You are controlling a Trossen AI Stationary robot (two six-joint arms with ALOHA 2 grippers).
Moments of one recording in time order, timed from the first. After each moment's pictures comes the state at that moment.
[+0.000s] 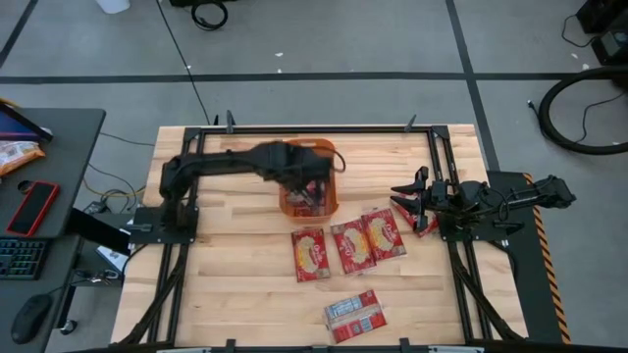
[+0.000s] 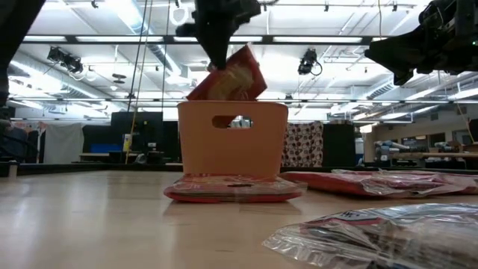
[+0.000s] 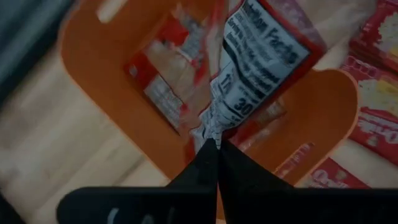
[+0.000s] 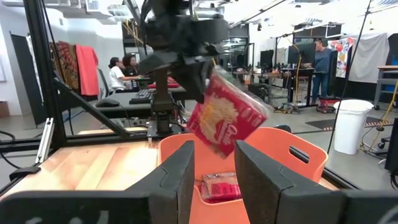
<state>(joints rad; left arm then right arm) 0.06 1.96 2.02 -1.40 -0.32 -0.70 0.12 0.18 0.01 0.32 0.29 -0.03</state>
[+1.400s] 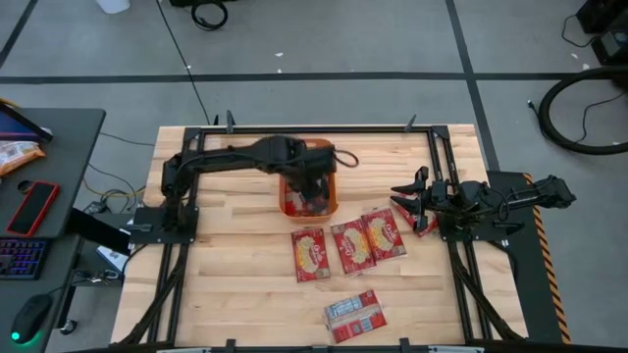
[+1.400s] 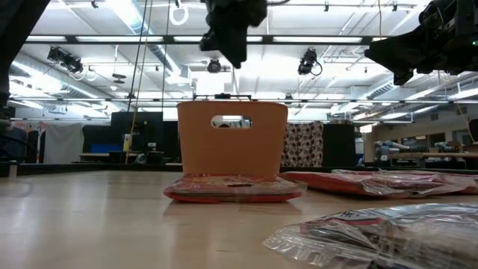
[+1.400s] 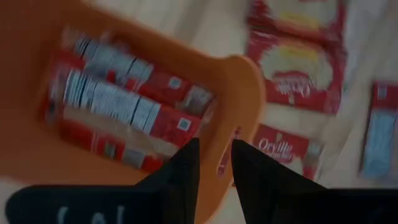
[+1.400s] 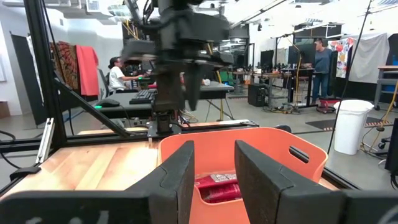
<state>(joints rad) 0.09 1.97 2.02 -1.26 -0.02 -0.33 0.12 0.18 0.01 0.32 0.29 -0.03</state>
